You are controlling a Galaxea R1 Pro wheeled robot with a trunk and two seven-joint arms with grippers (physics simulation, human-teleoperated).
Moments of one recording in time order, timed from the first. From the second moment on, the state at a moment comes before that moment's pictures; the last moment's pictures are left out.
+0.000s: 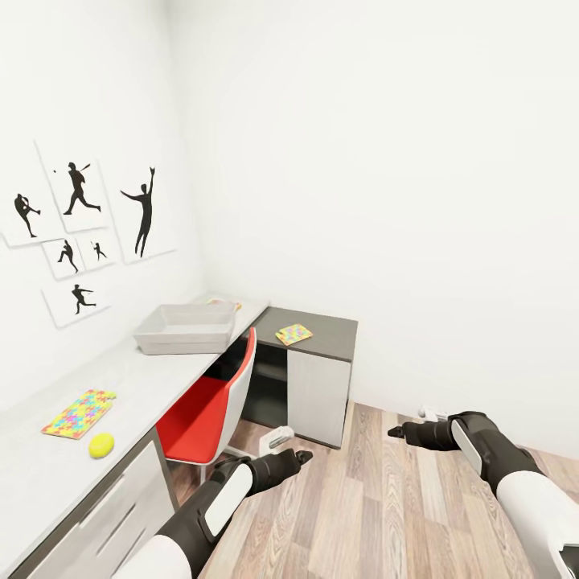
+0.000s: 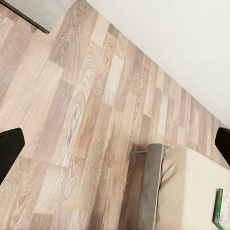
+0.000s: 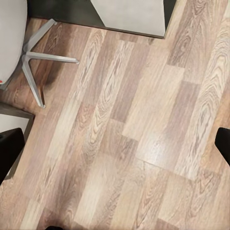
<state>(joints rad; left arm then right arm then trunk) -0.54 -0.15 -0.38 -0.71 0.82 0.47 0.00 -0.76 -0.26 -0.01 -0.53 -0.14 0.70 0.43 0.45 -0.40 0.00</state>
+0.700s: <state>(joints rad) -0.55 -0.15 -0.40 -0.75 0.82 0.47 0.01 -0.76 -0.26 -0.02 -0.54 -0.14 0.71 0.43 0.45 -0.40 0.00</state>
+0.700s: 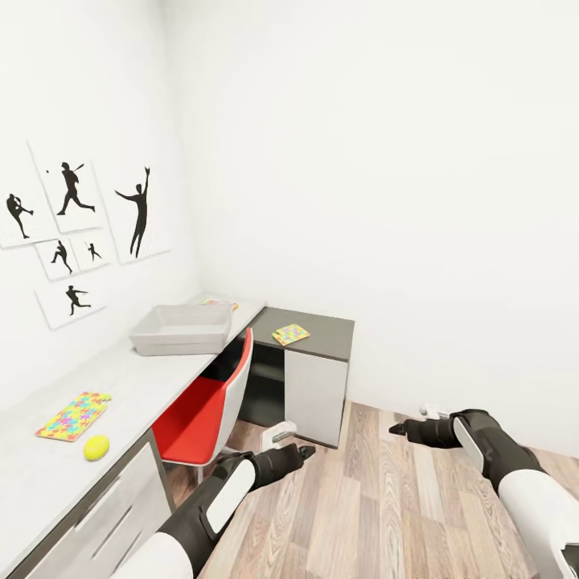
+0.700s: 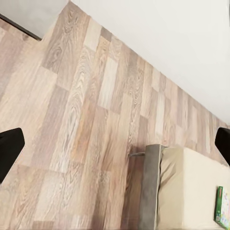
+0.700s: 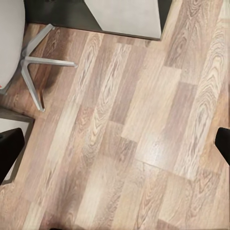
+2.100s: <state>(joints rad) -0.55 -0.15 -0.47 -0.82 0.94 0.49 0.12 -0.78 -0.32 -0.02 -0.54 -0.15 0.76 0.43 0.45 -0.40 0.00</state>
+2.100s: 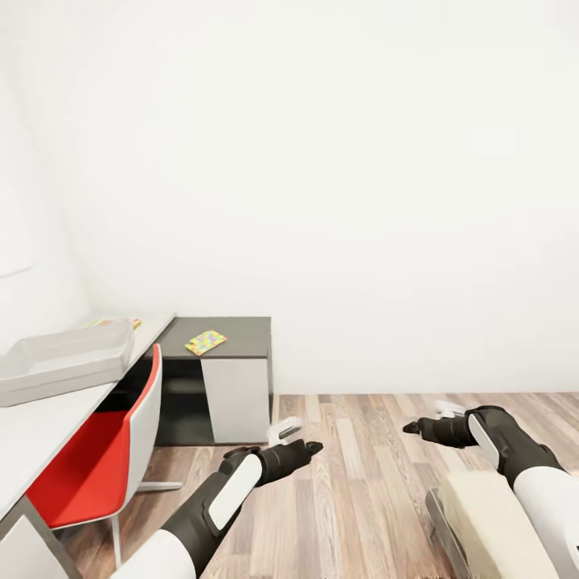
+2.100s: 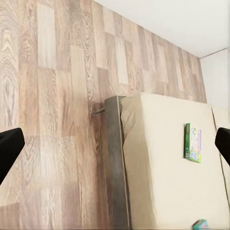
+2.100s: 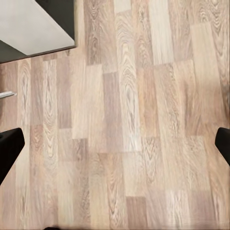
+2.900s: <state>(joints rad) -0.55 -0.15 -0.47 -0.82 0.95 0.49 0.11 -0.78 -0.33 -0.03 -0.53 -0.15 0.76 0.42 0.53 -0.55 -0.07</state>
